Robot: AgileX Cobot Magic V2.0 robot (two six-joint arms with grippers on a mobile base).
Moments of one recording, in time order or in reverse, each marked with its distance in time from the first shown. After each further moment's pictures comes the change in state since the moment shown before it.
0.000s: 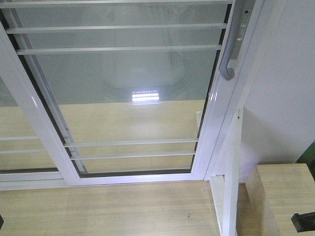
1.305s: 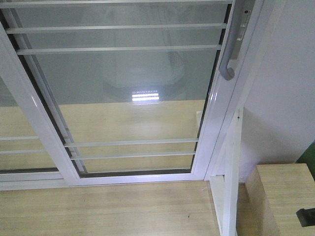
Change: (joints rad) left arm 0.000 0.000 0.000 0.006 -0.216 0.000; right arm 0.001 0.000 0.000 -0.004 -0.138 -0.013
